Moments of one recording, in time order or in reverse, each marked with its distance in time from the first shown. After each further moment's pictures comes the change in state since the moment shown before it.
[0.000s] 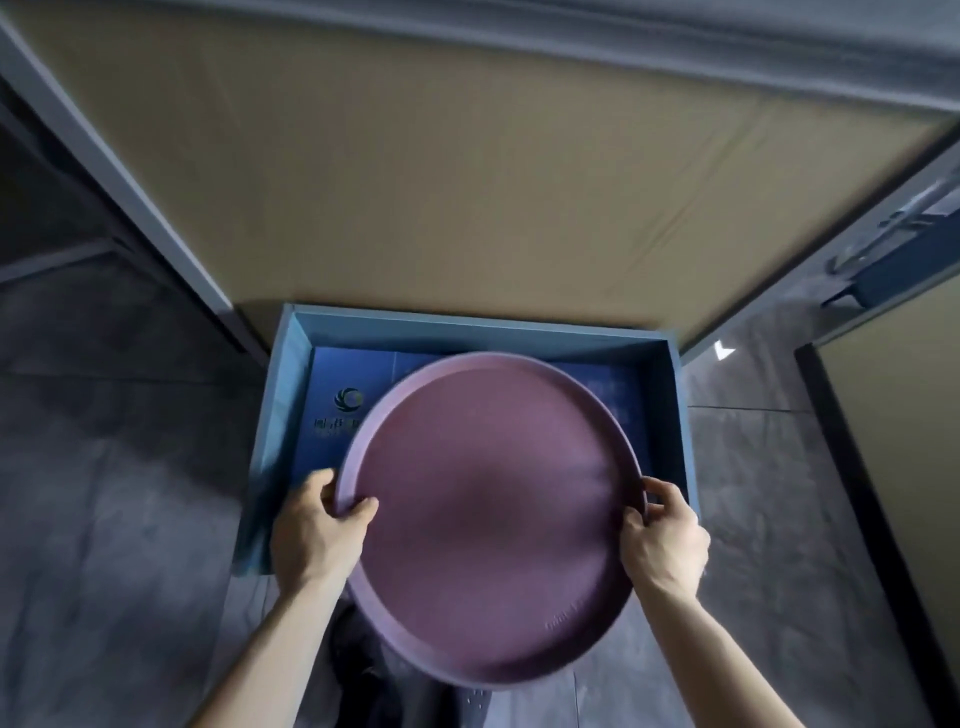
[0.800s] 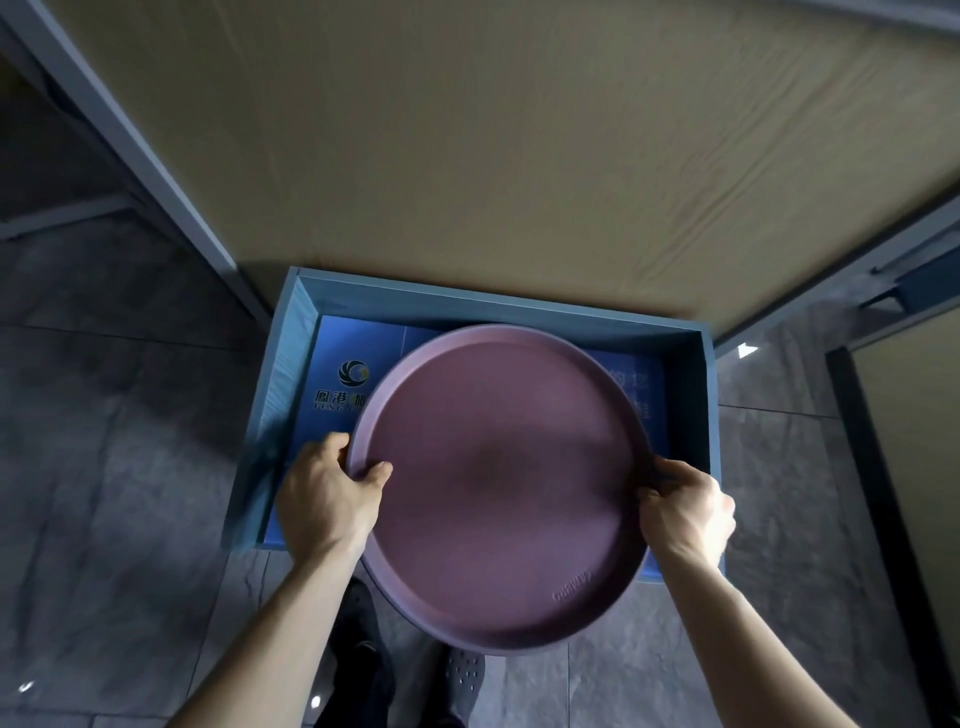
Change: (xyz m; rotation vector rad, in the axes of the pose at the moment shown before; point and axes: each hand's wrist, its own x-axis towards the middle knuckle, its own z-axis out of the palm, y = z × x) left_hand 0.016 0.010 0.024 0.226 0.107 0.088; right_hand 0.042 -0.012 0.015 -0.091 0.010 -0.007
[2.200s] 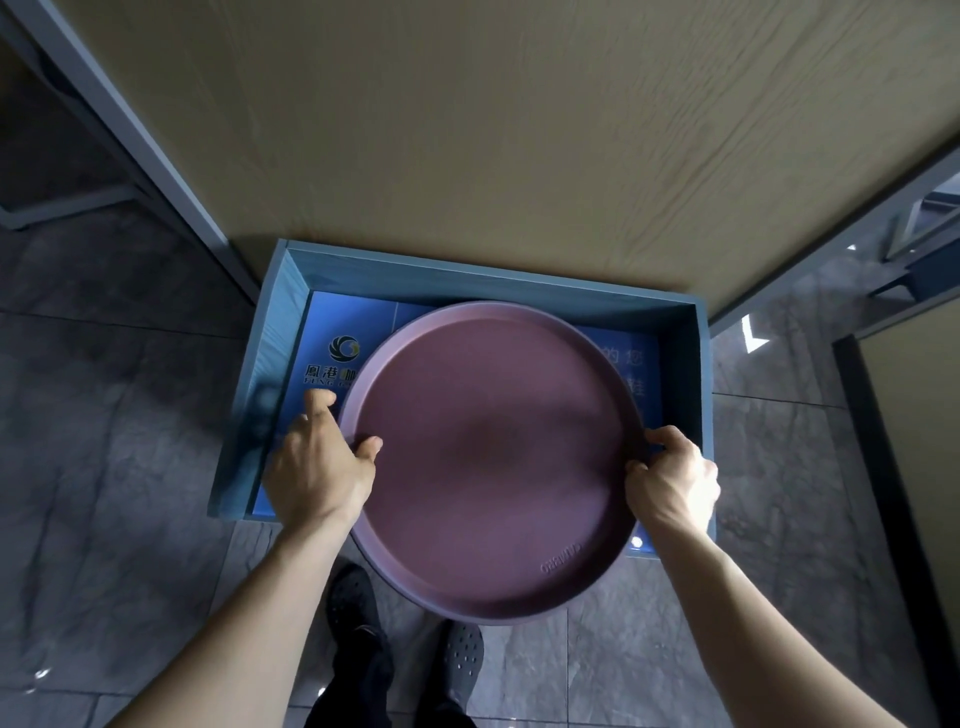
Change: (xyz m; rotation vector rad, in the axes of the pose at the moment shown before) left_hand -0.008 0.004 0.004 0.127 0.032 0.031; right_hand 0.008 0.006 0.005 -0.124 -0.028 -0.120
